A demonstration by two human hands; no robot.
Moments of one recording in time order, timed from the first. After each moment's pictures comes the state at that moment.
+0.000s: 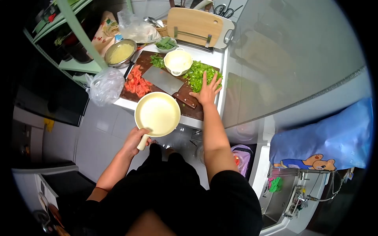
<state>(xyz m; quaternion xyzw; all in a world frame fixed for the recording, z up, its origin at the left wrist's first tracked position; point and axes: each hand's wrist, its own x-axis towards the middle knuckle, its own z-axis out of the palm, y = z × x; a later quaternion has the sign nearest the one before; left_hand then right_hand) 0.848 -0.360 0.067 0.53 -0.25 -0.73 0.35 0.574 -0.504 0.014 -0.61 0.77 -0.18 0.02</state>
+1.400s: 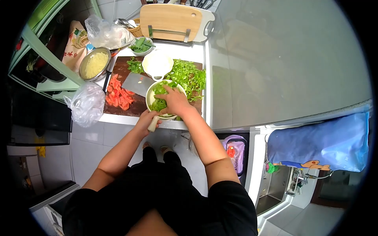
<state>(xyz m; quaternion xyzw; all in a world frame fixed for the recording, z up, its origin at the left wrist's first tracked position) 0.783 -0.477 0.020 0.47 -0.27 -0.79 0.28 0.627 -0.494 0.068 -0.80 0.58 -0.08 0.15</state>
